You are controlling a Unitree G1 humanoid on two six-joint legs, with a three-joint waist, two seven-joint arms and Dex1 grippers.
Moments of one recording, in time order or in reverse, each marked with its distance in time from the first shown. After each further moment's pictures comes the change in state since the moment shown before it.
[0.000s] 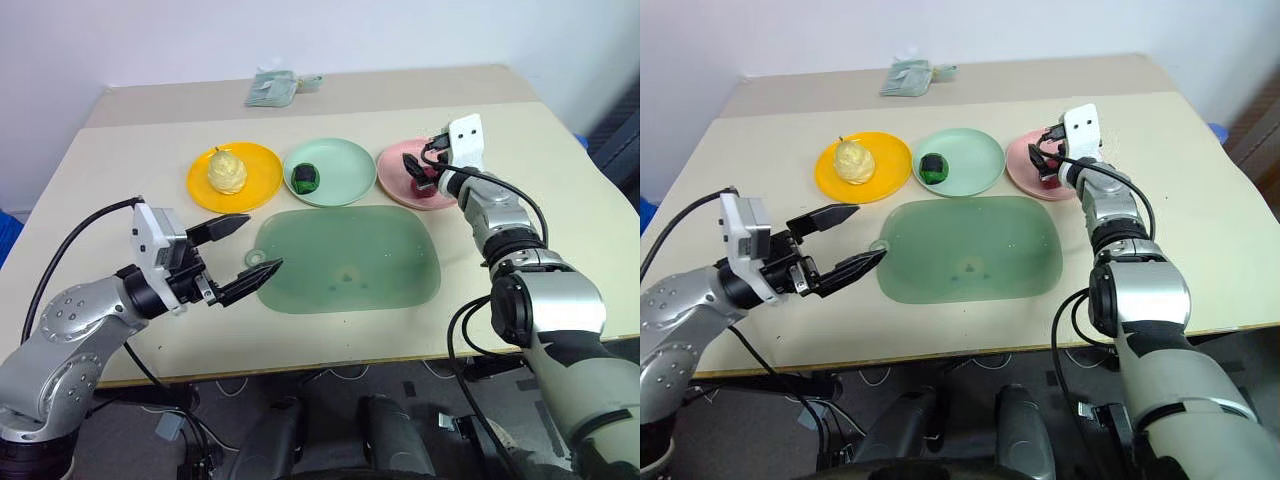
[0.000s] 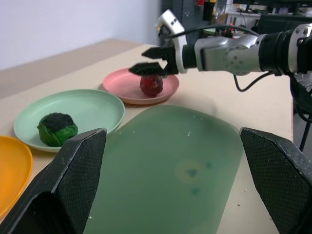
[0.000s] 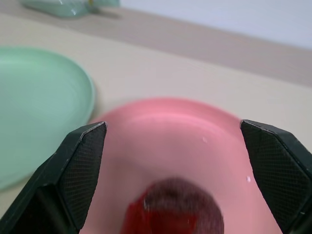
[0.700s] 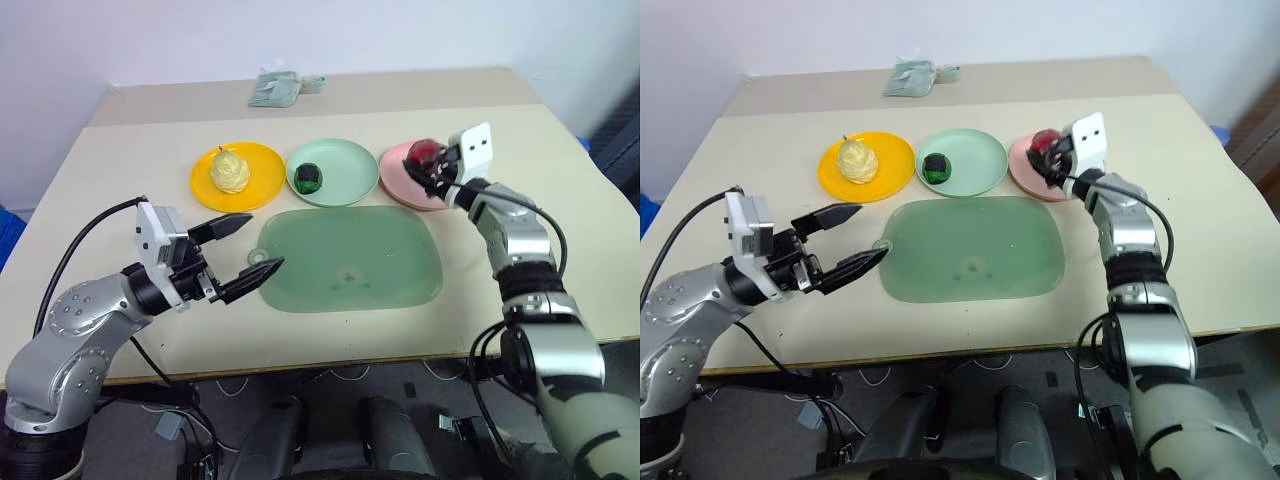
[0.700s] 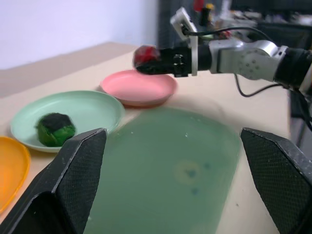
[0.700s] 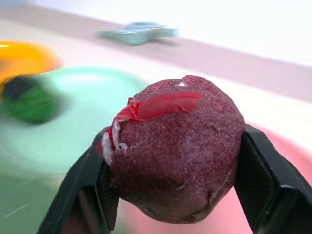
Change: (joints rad) left arm -0.033 -0.035 -0.028 0.021 0.017 -0.001 0.001; right arm 0.168 -0.035 0.037 -0.343 0.126 0.165 0.046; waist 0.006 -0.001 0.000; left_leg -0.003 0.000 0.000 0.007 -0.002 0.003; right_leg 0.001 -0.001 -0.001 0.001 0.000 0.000
